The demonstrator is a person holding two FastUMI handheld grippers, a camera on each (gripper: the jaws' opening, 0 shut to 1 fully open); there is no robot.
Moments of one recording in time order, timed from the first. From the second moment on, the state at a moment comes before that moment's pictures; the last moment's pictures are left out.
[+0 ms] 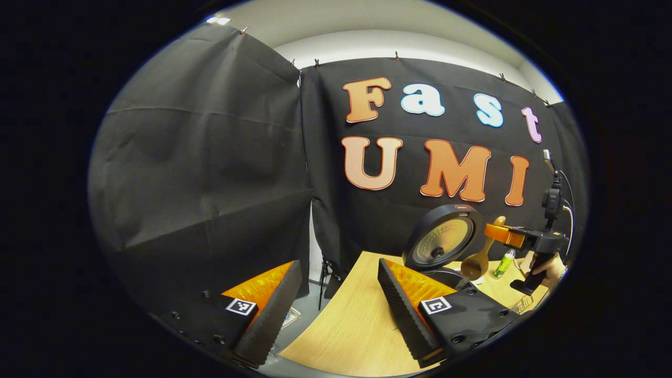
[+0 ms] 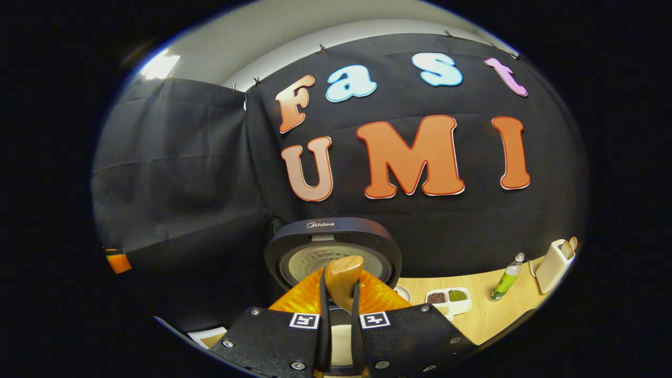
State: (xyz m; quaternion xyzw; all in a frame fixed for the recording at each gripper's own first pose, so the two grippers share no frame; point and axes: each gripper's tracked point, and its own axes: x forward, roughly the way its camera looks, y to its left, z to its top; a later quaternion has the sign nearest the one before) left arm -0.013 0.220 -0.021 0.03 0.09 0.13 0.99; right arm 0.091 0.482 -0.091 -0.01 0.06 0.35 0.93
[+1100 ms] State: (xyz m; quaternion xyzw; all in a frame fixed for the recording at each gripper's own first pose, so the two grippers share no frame) left arm 0.026 0.115 -0.009 -0.02 0.06 0.04 1.00; right arm 0.105 0.127 -0.099 0.16 0.09 0.11 0.98
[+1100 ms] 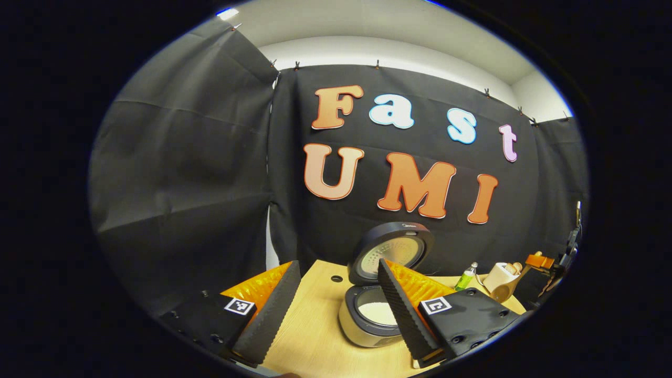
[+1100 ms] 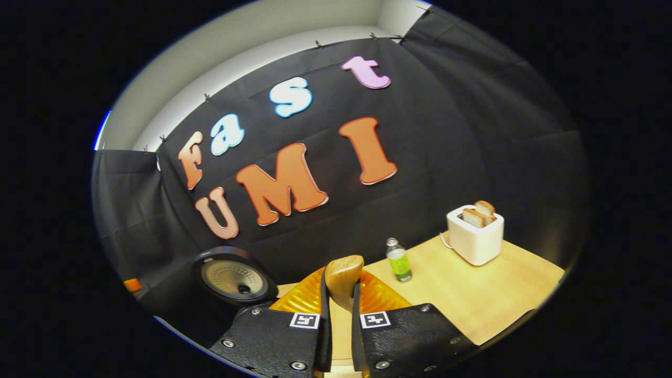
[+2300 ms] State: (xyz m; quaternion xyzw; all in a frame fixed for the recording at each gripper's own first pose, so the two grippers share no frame) left arm 0.006 0.059 -0.005 0.03 0.07 0.07 0.99; right arm 0.113 -0.021 -0.240 0.16 0.22 0.00 0.96
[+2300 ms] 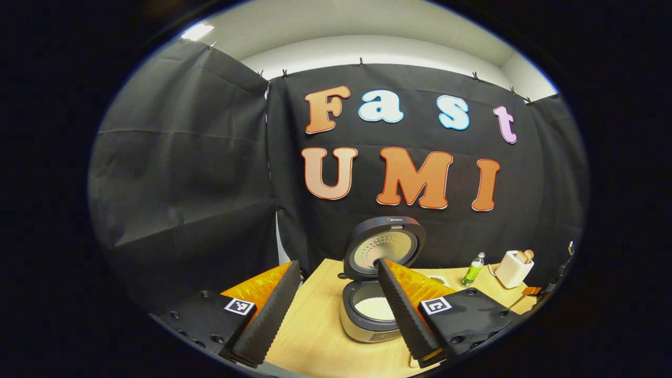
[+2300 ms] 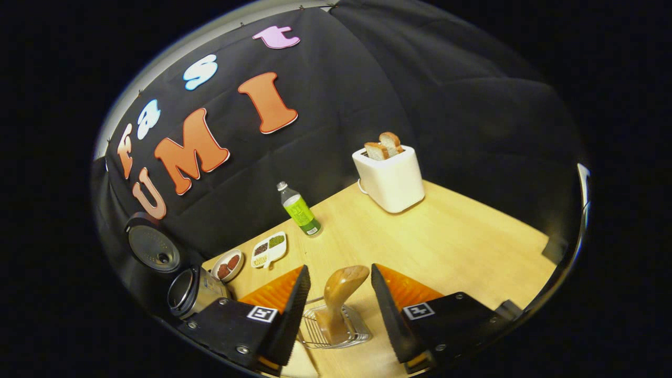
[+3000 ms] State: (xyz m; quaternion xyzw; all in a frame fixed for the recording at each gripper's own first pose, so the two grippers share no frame) left arm 0.175 -0.051 0.053 0.02 0.05 -0.02 1.00; right arm 0.061 -0.092 -0.058 -0.01 0.12 -0.01 0.99
